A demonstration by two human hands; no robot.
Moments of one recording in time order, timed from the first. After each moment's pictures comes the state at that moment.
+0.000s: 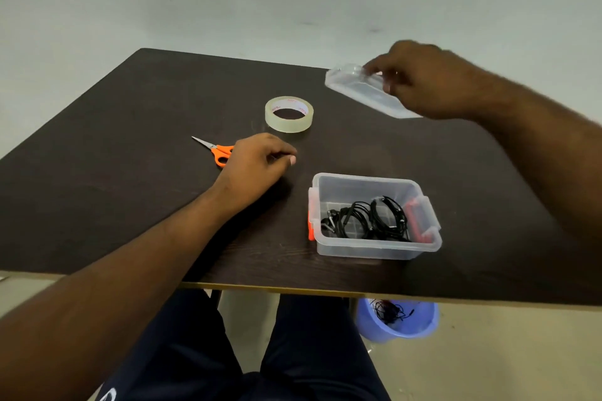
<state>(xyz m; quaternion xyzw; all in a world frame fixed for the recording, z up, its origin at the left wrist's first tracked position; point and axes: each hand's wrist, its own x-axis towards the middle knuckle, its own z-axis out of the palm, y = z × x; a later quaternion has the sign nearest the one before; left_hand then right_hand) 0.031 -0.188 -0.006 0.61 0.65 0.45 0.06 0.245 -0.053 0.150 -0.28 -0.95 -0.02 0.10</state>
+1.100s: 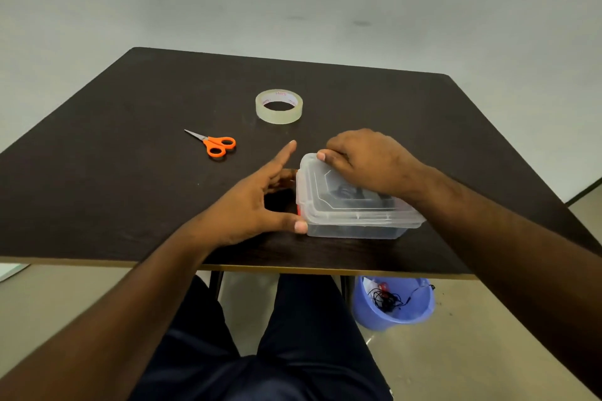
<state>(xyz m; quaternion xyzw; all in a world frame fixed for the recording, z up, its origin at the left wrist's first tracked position) 0.066 -0.250 -0.013 0.60 0.56 0.40 0.41 0.244 -0.102 0.041 -0.25 -0.96 0.05 0.08</state>
